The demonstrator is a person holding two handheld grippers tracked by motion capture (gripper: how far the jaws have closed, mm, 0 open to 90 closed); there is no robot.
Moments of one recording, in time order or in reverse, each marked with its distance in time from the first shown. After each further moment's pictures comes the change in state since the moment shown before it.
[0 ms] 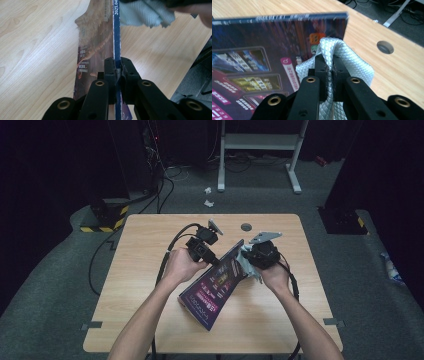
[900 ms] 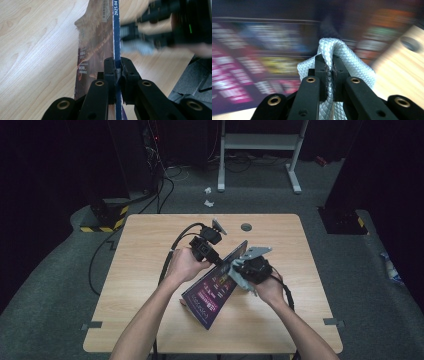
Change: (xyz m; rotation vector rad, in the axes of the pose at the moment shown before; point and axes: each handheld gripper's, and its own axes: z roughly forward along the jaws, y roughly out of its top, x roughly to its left) left arm -0.006 0.006 0.002 0.011 -0.014 0.010; right arm 0.037 -0.022 0.009 0.014 0.094 -0.090
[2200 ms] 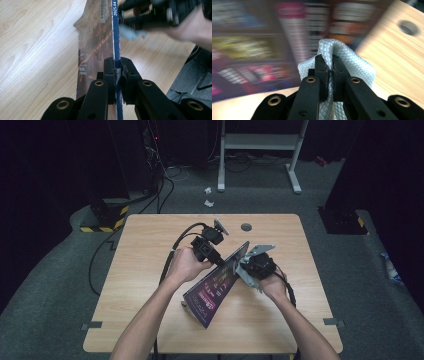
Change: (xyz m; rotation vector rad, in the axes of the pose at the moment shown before) left arm -0.005 0.002 -0.001 -0.001 -0.014 0.013; right arm -0.029 -0.019 0.021 0.061 -0.057 0.050
